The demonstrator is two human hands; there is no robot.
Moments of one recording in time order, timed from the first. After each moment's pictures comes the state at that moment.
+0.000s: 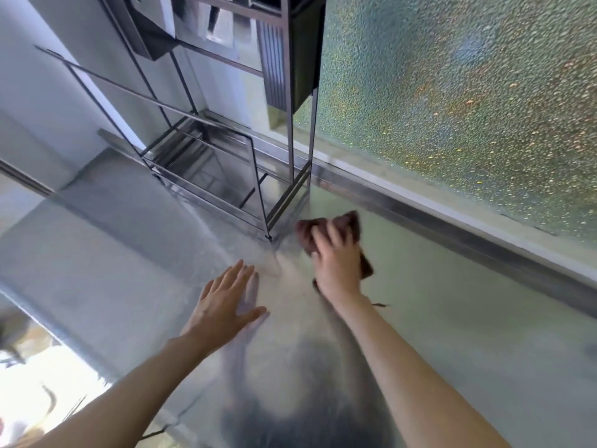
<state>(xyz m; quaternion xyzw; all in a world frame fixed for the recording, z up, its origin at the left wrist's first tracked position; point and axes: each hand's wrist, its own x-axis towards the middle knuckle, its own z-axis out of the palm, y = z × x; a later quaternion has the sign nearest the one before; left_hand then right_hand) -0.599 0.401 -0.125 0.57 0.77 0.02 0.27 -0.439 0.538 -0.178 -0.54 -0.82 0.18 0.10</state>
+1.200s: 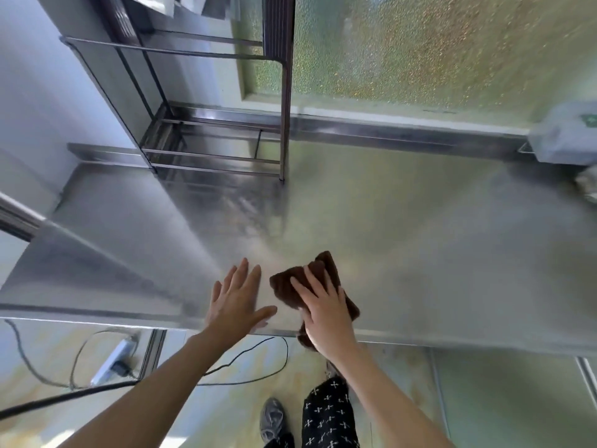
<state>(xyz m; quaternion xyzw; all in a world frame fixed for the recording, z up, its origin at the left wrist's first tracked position) -0.703 0.277 -0.149 0.71 0.65 -0.03 0.27 -0.527 0.248 -0.170 -0.63 -0.74 0.20 0.11</state>
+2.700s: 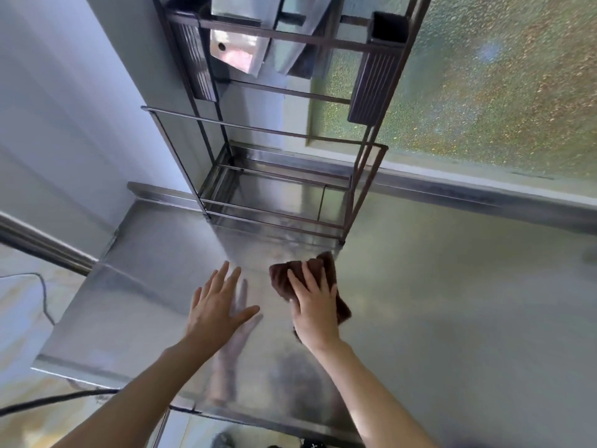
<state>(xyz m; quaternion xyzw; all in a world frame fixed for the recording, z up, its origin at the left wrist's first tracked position) -0.805 0.385 -0.120 0.63 0.73 0.05 0.27 -0.630 0.402 -0.178 -0.62 -0.75 0.21 0.13</state>
